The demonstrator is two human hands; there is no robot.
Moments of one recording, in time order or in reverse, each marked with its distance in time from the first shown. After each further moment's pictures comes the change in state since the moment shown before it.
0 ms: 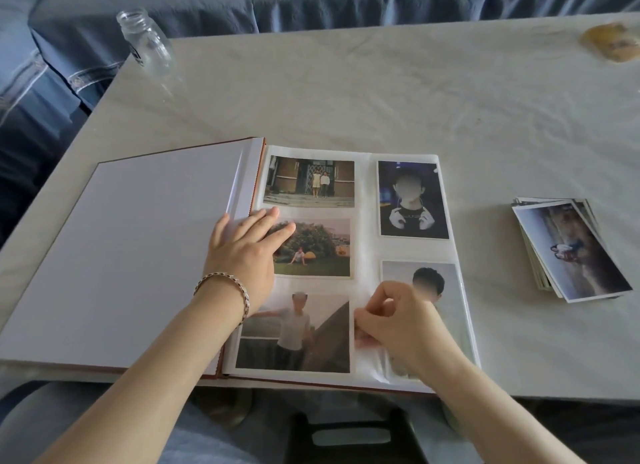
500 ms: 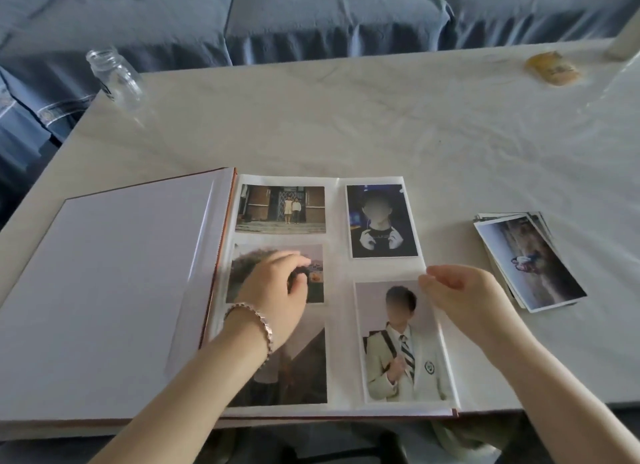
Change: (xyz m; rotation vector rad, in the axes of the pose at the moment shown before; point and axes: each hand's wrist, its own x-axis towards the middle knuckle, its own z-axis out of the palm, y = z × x) left_hand 0.002 0.058 -0.006 -0.543 0.010 -0.038; right_hand 0.018 0.020 -0.084 -0.073 0.364 -0.033
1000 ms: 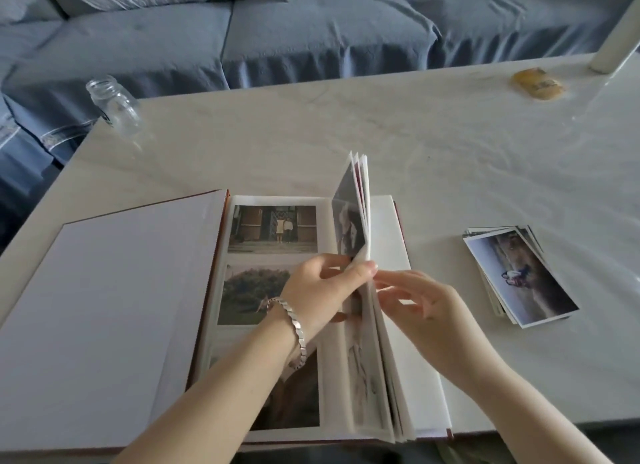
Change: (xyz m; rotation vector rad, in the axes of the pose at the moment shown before) left_hand 0.012 0.066 0.000 -0.693 -0.208 -0.229; right_hand -0.017 -0.021 0.009 0.253 -0.162 -0.375
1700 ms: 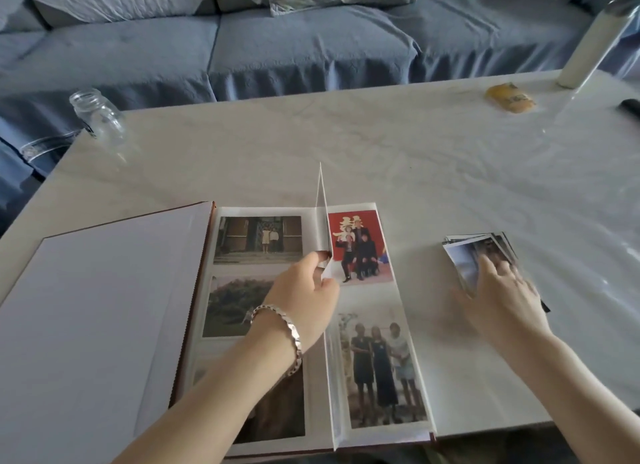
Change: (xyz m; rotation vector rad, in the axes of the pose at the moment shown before) left_hand 0.003 0.002 0.001 0.453 0.080 0.167; right_hand 0.024 0.062 -0.081 -1.052 0.248 0.417
